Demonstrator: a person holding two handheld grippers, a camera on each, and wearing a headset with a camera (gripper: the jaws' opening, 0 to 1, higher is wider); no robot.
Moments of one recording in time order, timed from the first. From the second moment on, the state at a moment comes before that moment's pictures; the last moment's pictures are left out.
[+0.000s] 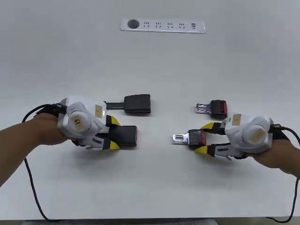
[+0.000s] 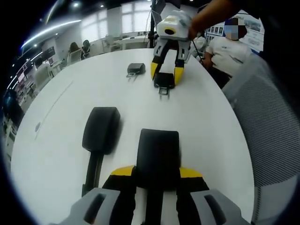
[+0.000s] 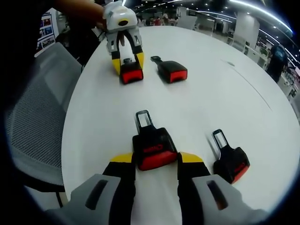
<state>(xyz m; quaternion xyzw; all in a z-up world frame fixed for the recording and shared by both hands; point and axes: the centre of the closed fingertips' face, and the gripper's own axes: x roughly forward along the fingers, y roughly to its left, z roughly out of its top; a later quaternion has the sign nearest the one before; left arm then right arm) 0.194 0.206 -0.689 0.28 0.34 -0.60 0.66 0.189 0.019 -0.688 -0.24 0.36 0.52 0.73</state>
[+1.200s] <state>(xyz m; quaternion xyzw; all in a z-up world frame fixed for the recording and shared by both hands) 0.194 0.210 -0.690 0.30 0.36 -0.60 0.65 0.195 0.120 -0.696 -0.22 0.32 0.55 0.74</state>
